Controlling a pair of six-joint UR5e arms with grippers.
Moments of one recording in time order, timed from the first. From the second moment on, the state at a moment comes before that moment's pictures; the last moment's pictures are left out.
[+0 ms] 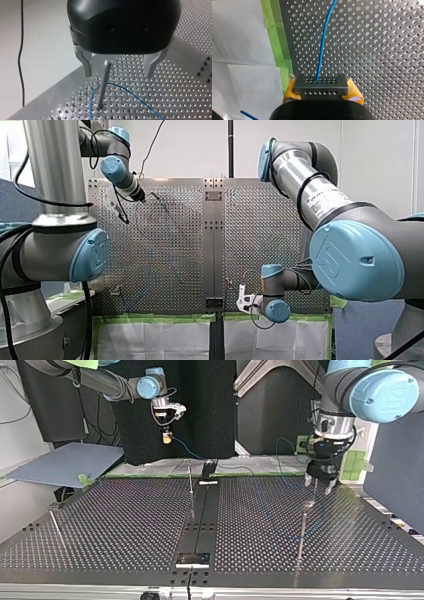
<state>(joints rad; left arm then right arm) 0.03 -1.35 -1.89 -3.17 -1.53 -2.27 2.06 -0.67 1.98 -1.14 1.59 1.68</state>
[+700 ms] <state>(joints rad) 0.00 -1.38 -1.71 -3.35 -1.50 -2.09 2.06 -0.67 1.98 -1.12 1.59 1.66</state>
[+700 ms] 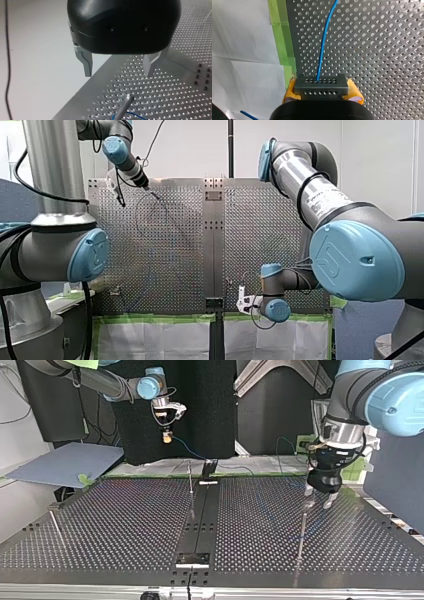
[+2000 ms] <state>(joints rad) -0.08 -1.51 -1.42 -3.48 -1.69 -1.76 2.06 -0.67 1.98 -1.10 1.60 1.64</state>
